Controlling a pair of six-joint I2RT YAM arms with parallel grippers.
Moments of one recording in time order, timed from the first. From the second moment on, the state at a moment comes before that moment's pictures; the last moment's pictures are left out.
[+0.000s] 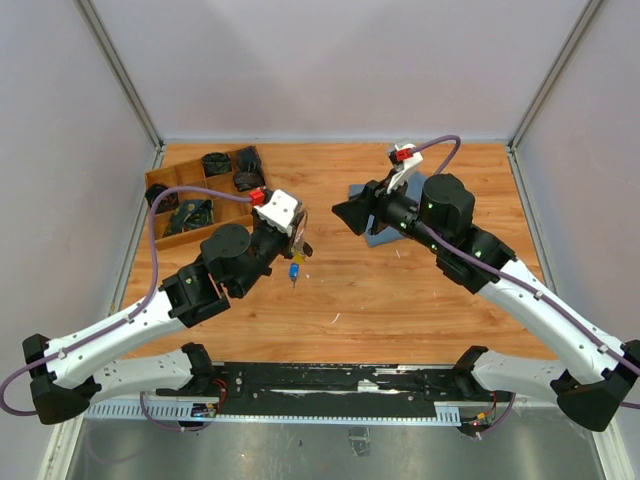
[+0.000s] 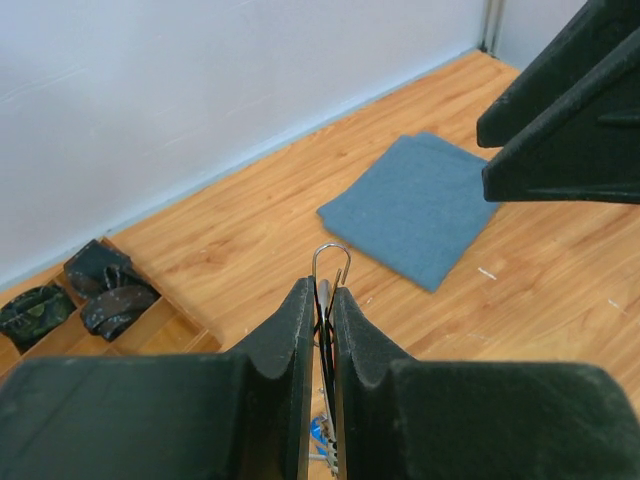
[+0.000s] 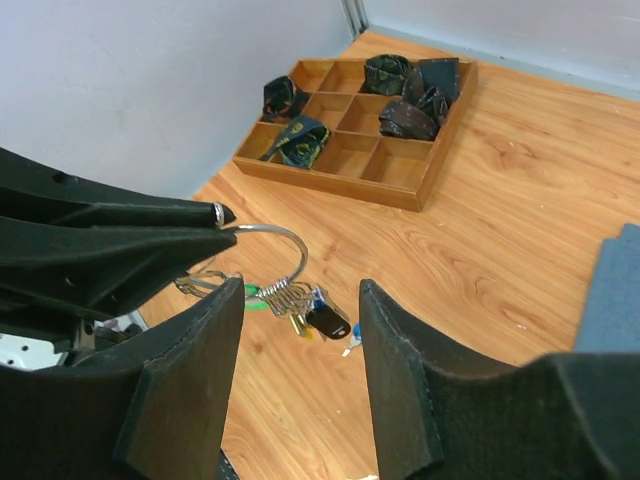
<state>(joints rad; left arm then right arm) -1.02 0.93 0.95 -0.04 -0.49 0.13 0.77 1.09 1.20 -0.19 -0.11 0.35</state>
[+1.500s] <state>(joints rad) -0.77 0.78 0.97 -0.34 -0.53 0.03 0.77 1.94 1.15 -0.02 -0.51 0.30</state>
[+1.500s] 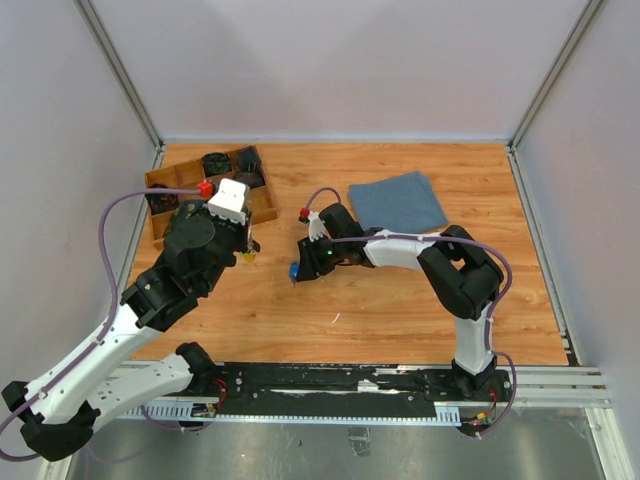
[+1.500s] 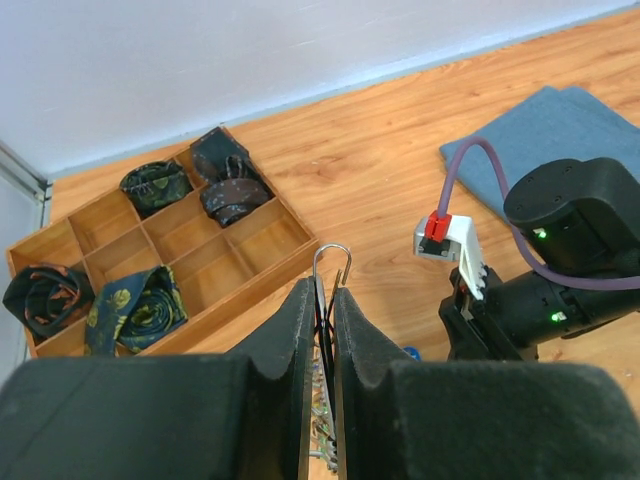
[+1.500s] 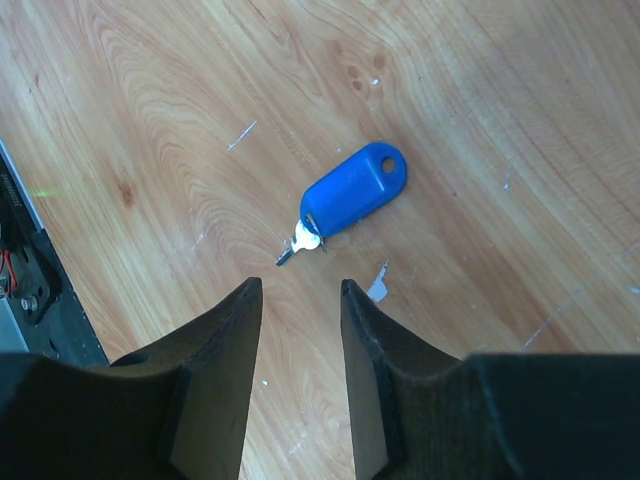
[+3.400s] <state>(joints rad) -0.77 0.74 0.97 -0.35 -0.52 0.00 0.76 2.02 1.19 0.07 -0.54 0.34</state>
